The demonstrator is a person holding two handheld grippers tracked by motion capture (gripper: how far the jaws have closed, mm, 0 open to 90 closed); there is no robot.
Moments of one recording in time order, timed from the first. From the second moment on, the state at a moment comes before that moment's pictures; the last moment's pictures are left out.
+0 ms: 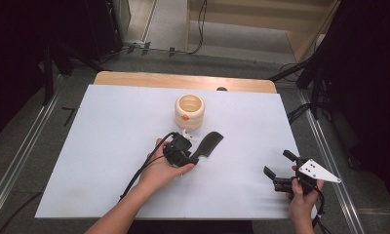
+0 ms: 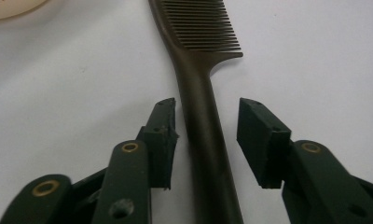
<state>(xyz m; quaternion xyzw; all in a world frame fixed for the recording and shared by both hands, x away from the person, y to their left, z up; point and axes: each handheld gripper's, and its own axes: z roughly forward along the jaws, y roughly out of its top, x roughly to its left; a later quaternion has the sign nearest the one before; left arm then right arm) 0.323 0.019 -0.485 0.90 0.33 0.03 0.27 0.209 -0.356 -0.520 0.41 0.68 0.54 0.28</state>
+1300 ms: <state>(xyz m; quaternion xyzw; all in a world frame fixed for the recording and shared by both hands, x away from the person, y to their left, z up) 0.307 0.023 -0.481 0.88 0.34 0.06 0.34 0.218 -0.344 -0.511 0.43 0.68 0.53 0.26</state>
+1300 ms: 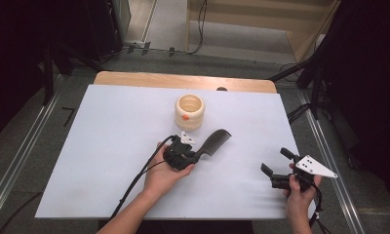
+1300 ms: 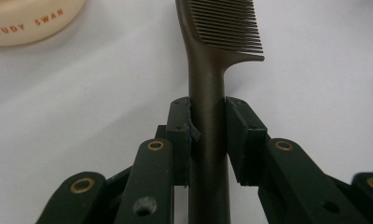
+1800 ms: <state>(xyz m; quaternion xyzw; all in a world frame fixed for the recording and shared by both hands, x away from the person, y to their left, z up) 0.300 0.041 -0.470 0.85 0.34 0.07 0.39 0.247 -0.283 -0.474 0.40 0.70 0.56 0.19</state>
